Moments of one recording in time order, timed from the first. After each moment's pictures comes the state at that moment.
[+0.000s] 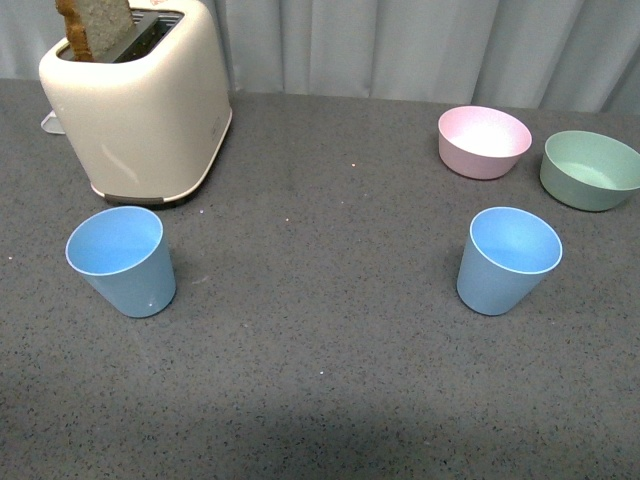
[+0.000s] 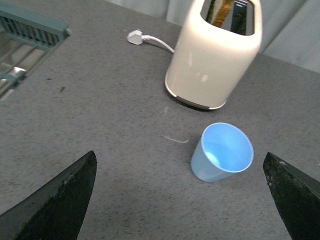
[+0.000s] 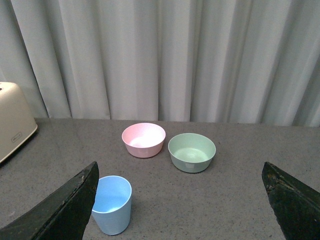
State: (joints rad) left arm -0.02 0.58 0.16 0.06 -0.17 -0.22; right arm 0.00 0.00 0.00 0.00 0.00 0.00
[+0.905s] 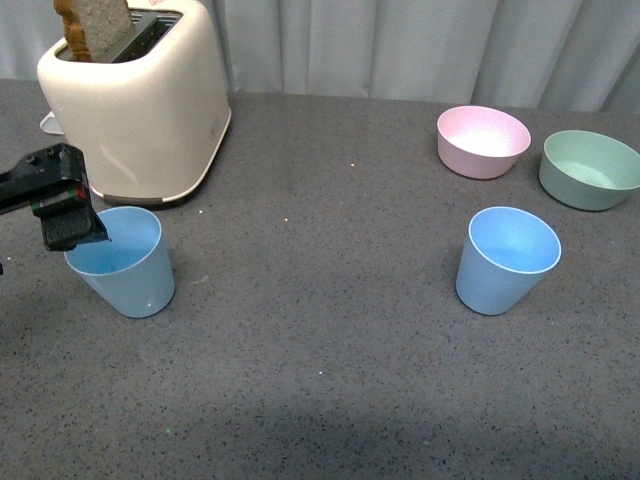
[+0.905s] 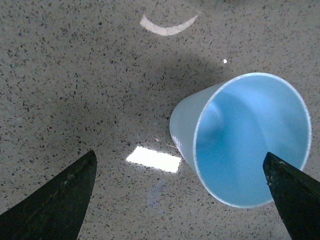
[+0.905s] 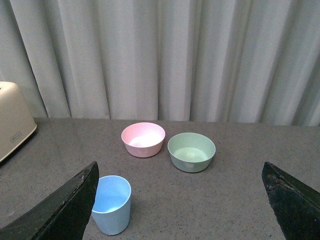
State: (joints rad) left arm -0.03 1.73 0.74 0.00 0.05 -0.34; right arm 0.00 0.00 0.00 0.00 0.00 0.00
